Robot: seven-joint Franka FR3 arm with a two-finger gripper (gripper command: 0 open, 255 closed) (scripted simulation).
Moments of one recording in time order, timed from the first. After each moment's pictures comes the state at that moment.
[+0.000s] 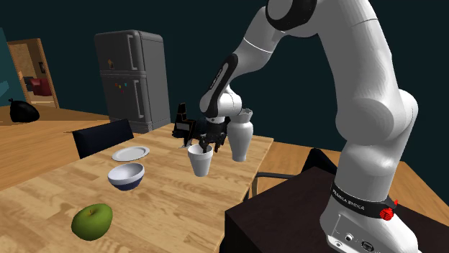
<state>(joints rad) 0.07 0.49 0.08 -2.12 0.15 2.74 0.02</state>
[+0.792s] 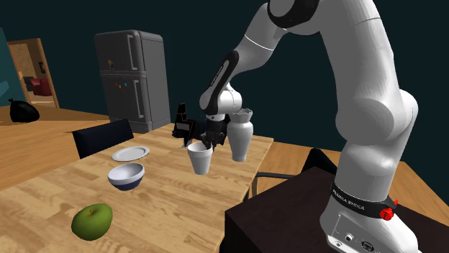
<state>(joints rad) 0.07 0.46 0.08 -2.13 0.15 2.72 0.02</state>
